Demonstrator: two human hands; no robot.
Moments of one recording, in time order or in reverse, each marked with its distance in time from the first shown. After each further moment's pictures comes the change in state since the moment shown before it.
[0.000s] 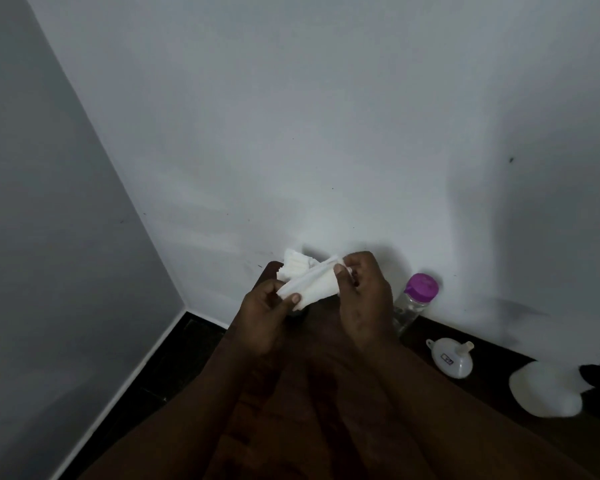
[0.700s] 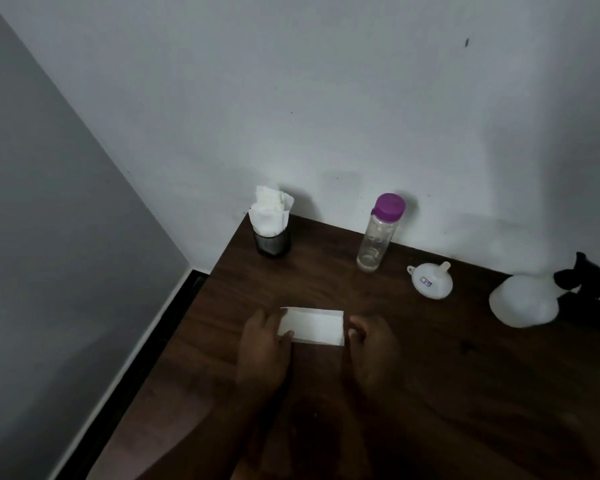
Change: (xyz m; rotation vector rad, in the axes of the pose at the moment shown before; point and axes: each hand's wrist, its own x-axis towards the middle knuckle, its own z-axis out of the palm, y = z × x) left_hand -0.150 -0.079 0.046 1.003 -0.035 0.033; right_hand -0.166 0.123 -0.066 -0.328 -0.218 0.339
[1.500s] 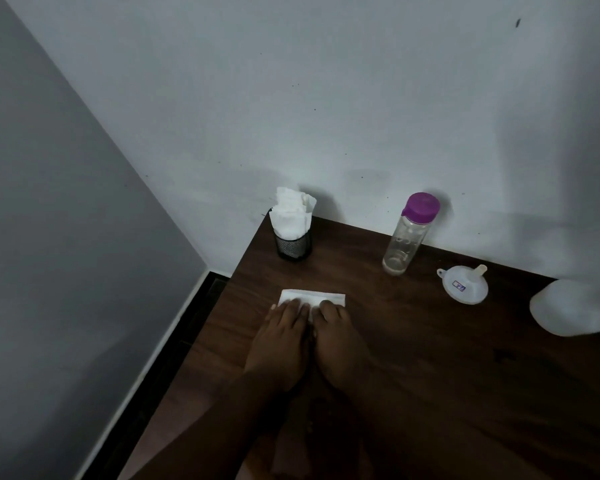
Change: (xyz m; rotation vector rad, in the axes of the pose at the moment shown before) left_hand 0.030 -0.039 -0.003 0.390 -0.254 0.327; right_hand 0.019 -0.052 0.078 -0.625 -0.188 -0.719
